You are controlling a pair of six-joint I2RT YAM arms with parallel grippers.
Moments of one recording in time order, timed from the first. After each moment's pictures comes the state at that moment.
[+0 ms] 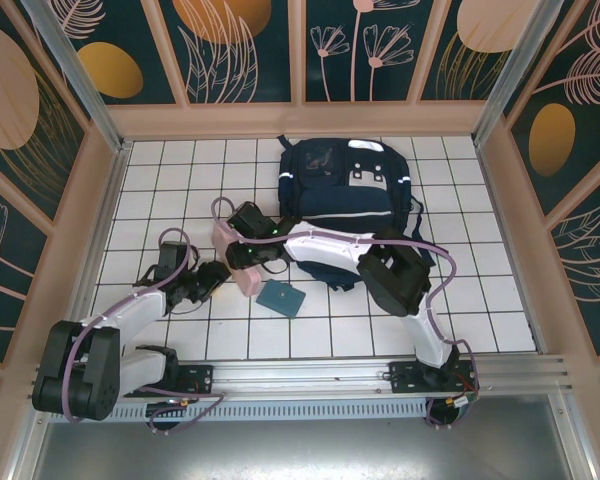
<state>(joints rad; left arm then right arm) -0.16 1.18 0.36 -0.13 0.39 -0.89 1.02 2.12 1.62 -0.43 -0.10 0.52</state>
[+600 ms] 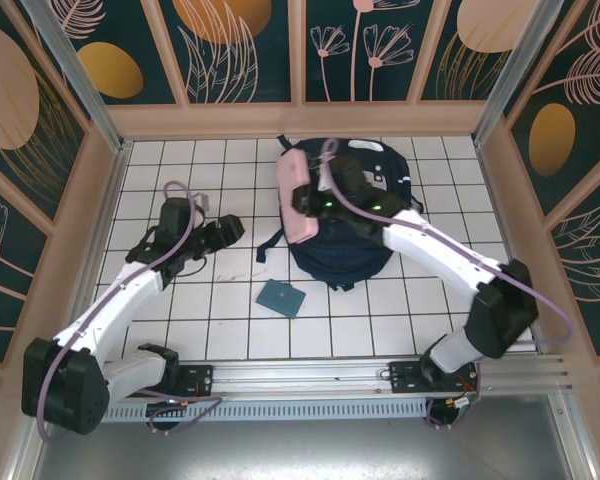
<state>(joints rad) -0.33 1.15 0.78 -0.34 0.22 -0.67 0.68 1.48 1.25 -0.34 -0.12 0.62</state>
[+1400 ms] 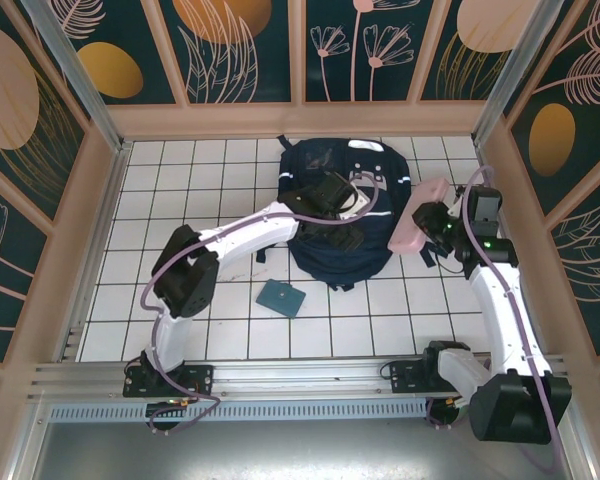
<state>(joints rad) -0.88 2.07 1.73 -0.60 0.02 0.05 -0.04 1.00 0.88 -0.59 -0.32 0.68</state>
